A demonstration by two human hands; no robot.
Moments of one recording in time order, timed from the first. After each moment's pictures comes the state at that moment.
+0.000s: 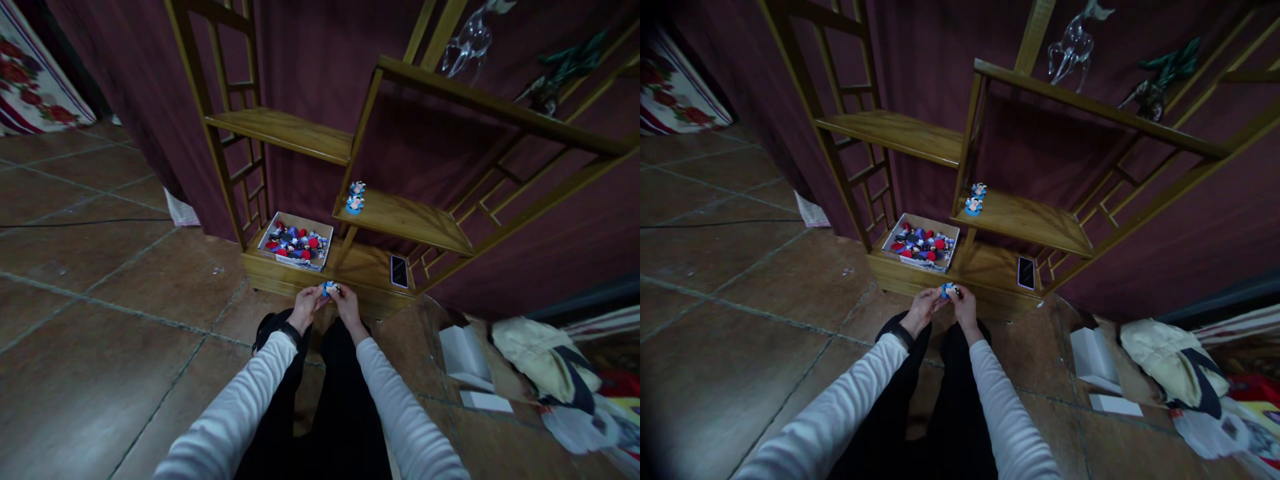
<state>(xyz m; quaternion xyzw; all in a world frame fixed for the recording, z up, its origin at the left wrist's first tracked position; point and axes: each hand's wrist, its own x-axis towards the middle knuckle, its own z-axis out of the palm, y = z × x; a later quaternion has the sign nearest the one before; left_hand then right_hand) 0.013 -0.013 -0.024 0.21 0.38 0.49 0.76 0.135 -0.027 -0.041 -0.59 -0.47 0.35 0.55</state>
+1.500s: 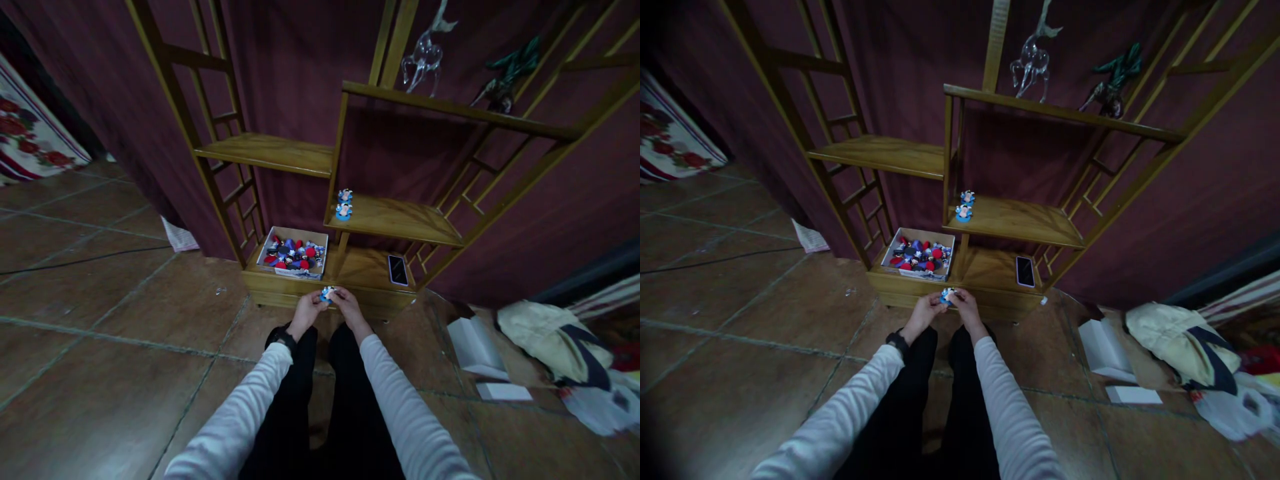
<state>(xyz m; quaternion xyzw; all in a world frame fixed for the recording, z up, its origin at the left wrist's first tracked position) -0.001 0.002 -0.023 0.46 0.37 0.40 0.70 0.132 -0.024 -0.035 -0.52 -0.37 0.47 0.61</state>
